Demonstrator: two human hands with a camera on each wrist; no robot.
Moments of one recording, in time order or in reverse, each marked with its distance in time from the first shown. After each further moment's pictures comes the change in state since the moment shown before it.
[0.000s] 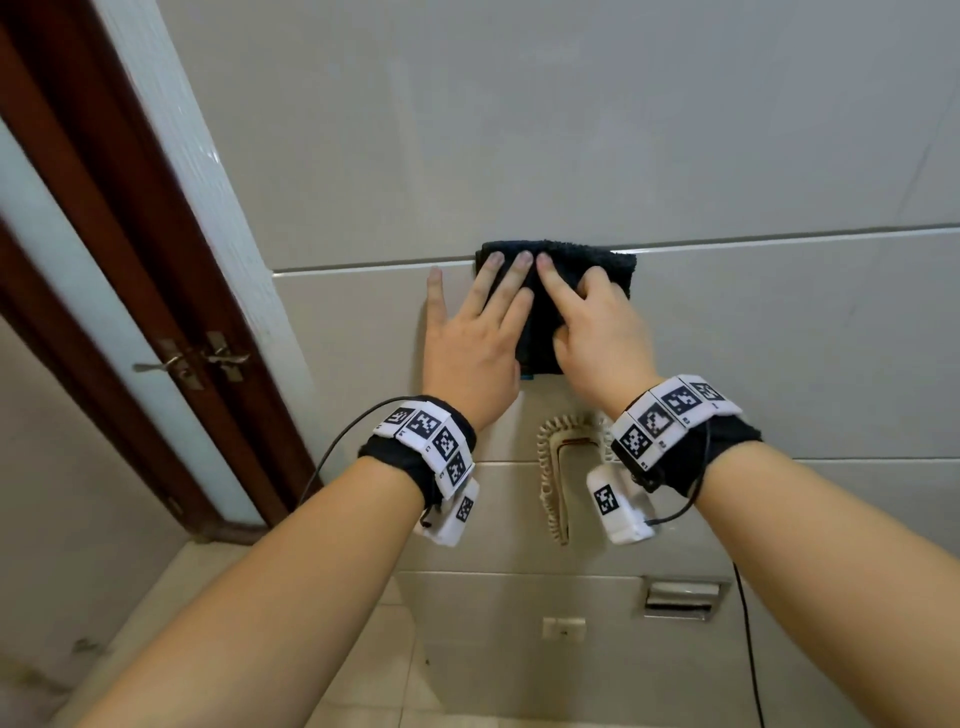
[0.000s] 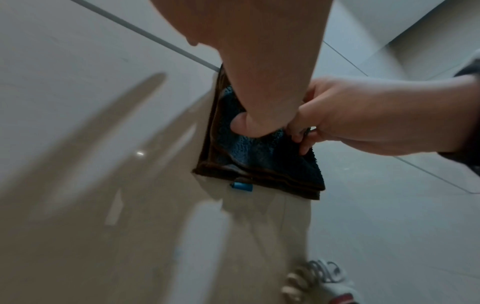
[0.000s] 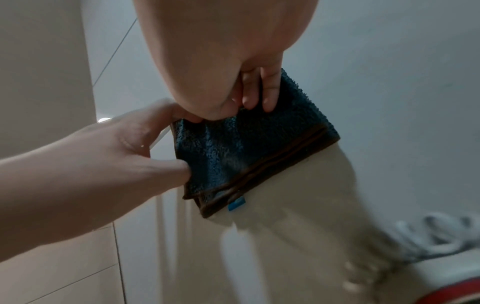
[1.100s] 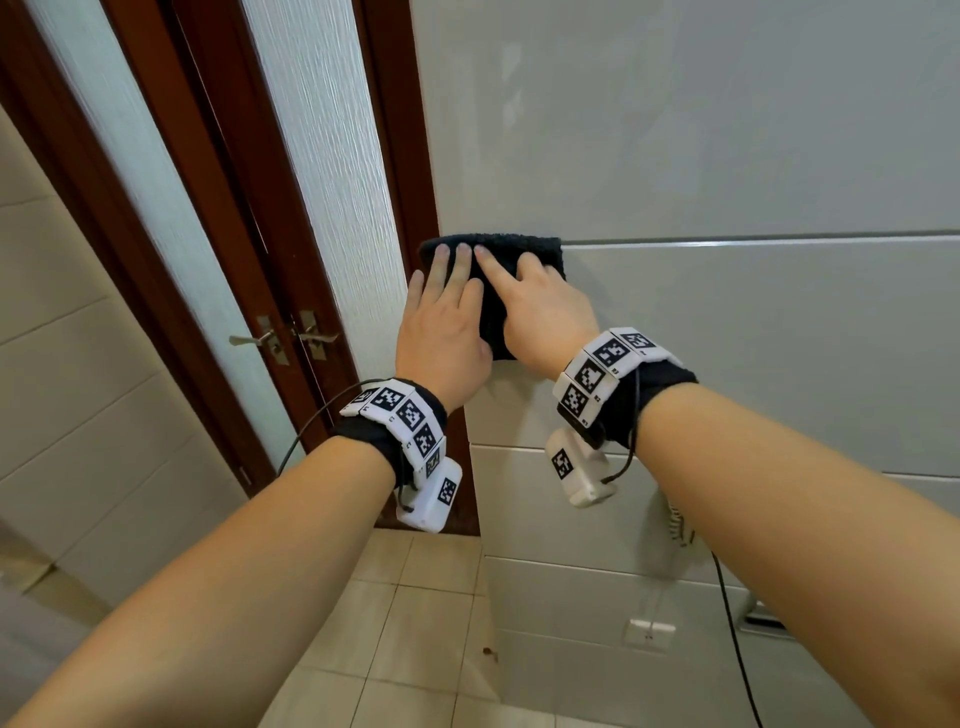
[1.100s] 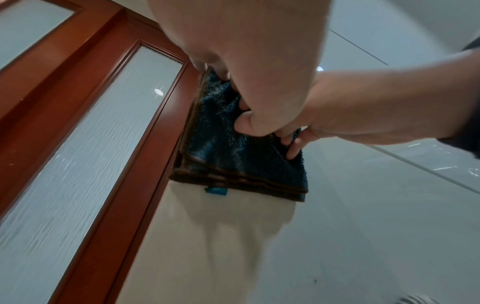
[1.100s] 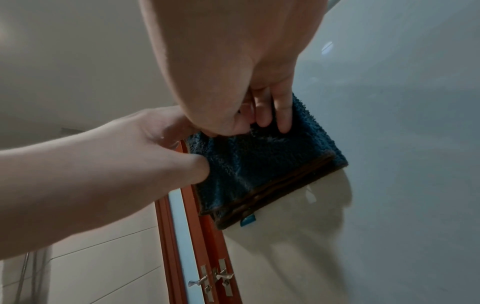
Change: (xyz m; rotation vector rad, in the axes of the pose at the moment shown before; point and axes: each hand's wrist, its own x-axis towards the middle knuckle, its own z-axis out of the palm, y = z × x) left_hand -0.080 -0.179 -0.003 -0.167 -0.081 -0.238; right_hand 0.053 -0.199 0.076 -0.113 -0.207 -0.179
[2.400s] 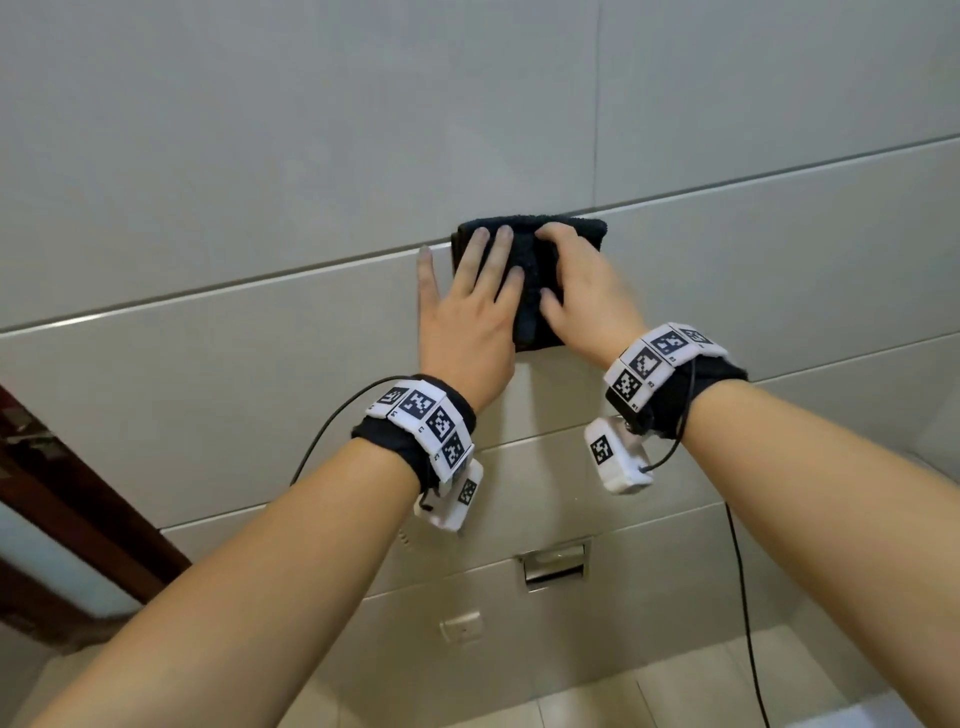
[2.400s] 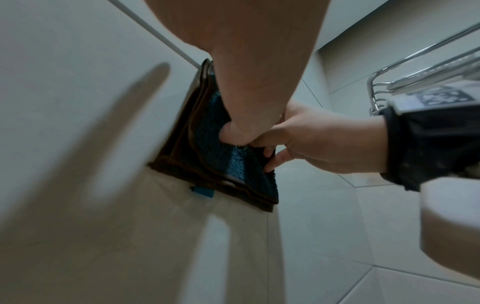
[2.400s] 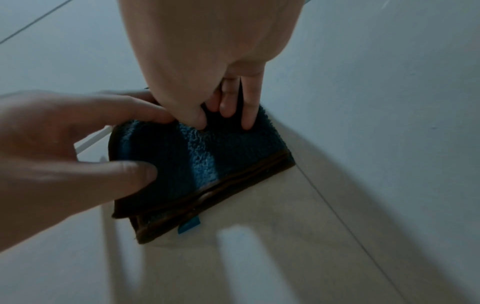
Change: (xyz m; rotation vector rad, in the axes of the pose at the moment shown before) left_hand 0.079 0.400 0.059 0.071 0.163 0.410; right_hand -0.191 0.387 -0.095 0.282 0.308 0.343
